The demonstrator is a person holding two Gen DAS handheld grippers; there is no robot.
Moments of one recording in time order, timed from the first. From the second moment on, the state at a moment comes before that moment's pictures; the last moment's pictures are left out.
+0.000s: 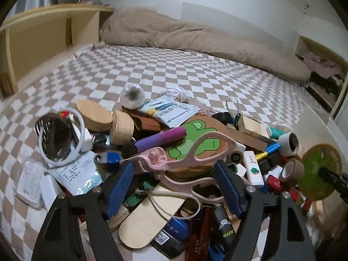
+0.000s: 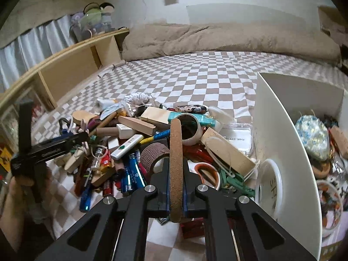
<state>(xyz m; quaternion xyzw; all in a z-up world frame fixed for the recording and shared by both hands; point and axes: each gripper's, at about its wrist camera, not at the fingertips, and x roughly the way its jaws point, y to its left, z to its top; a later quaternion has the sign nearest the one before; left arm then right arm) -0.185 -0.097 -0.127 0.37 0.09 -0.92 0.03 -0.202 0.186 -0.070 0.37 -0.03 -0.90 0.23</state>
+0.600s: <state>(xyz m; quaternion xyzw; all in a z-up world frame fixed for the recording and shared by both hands) -0.196 -0.120 -0.134 0.37 0.14 -0.92 0.02 -0.194 0.186 -0.070 0.37 -0.05 -0.89 0.25</state>
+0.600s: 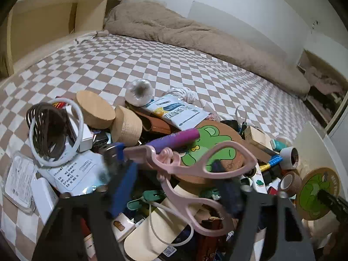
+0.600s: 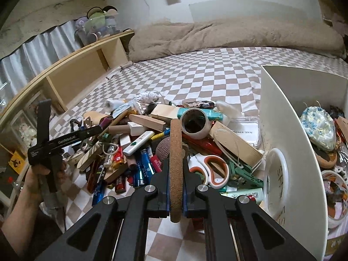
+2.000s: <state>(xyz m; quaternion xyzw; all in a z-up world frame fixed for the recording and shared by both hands) -0.142 -0.131 -0.114 0.35 0.14 -0.92 0.07 -0.151 0.093 -0.121 0.44 0.08 -0.82 0.35</state>
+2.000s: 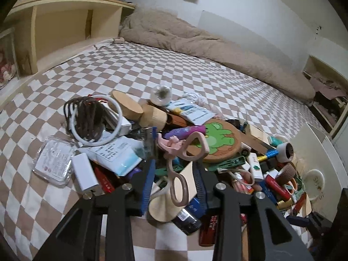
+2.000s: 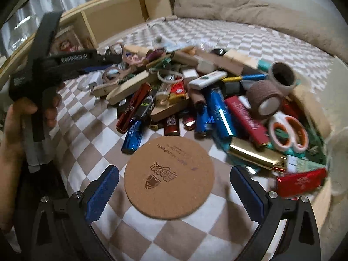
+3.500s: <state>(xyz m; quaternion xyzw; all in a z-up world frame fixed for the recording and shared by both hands) -0.184 -0.133 -0.132 0.36 0.17 -0.92 0.04 -0.158 0.090 -0.137 0.47 0.08 -0.82 0.31</state>
